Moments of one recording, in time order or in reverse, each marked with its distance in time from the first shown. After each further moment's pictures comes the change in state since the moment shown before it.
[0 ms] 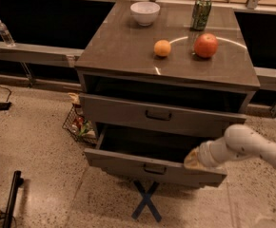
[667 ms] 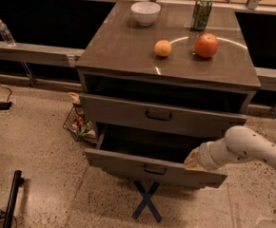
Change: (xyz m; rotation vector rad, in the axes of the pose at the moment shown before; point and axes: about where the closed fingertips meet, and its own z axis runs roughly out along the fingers) arm -0.019 0.004 -0.020 0.037 0.022 -0.014
